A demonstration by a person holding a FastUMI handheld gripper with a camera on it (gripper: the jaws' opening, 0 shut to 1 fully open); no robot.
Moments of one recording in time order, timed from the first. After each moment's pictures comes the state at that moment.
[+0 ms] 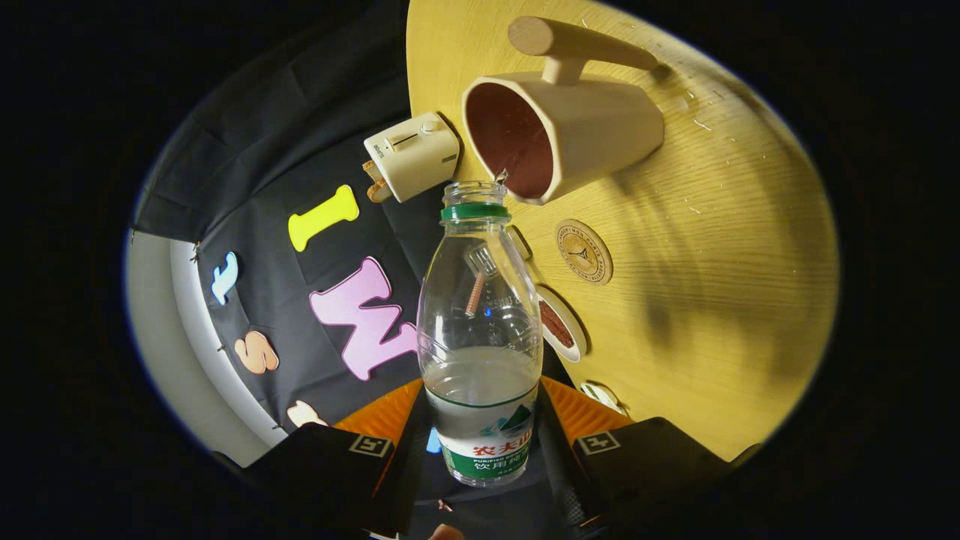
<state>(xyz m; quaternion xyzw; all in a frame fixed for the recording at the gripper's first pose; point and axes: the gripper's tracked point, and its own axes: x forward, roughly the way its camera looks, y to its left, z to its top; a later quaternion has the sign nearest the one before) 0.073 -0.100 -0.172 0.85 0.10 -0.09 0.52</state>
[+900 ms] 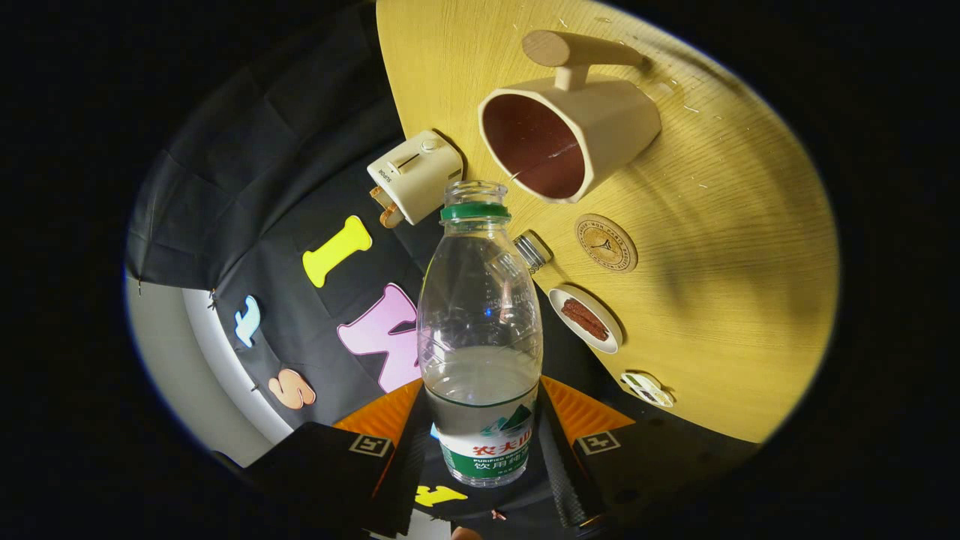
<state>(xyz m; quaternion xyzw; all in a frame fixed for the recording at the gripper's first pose) 0.082 -0.121 -0.143 0.88 0.05 -0.10 0.46</state>
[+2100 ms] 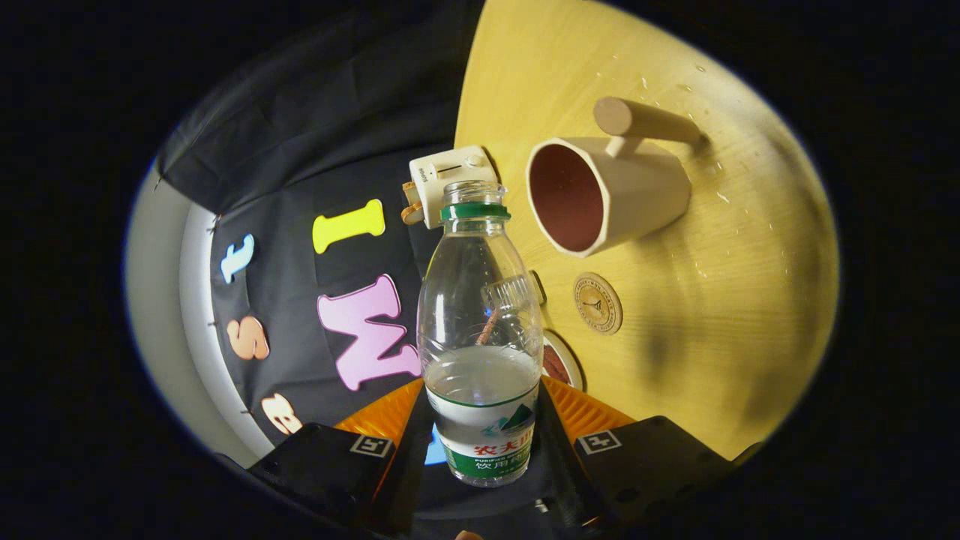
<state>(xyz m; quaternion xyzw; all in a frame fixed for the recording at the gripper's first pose) 0.069 -0.123 -0.173 0.75 0.05 -0.15 0.65</state>
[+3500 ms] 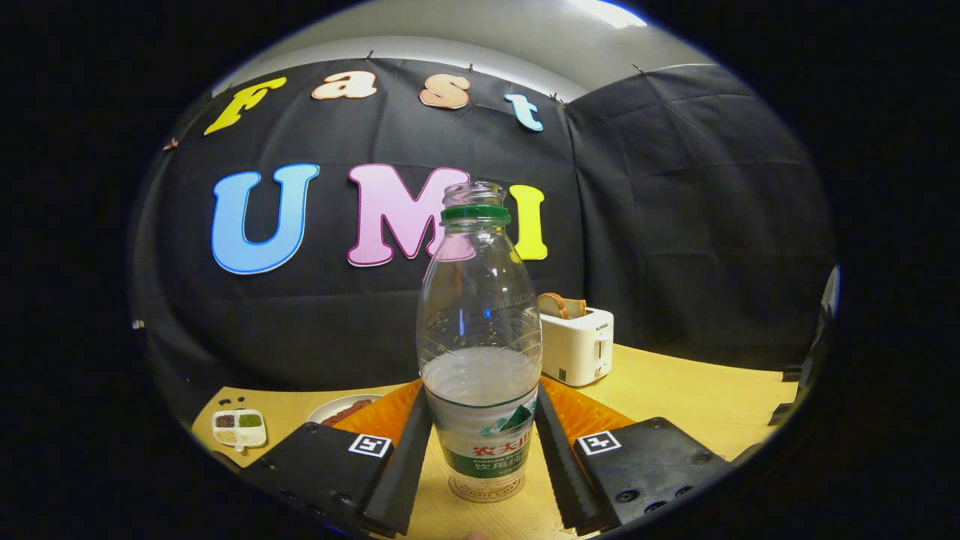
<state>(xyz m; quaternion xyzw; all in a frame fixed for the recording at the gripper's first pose) 0.165 -0.106 -0.147 -0.03 0.03 -0.21 0.98</state>
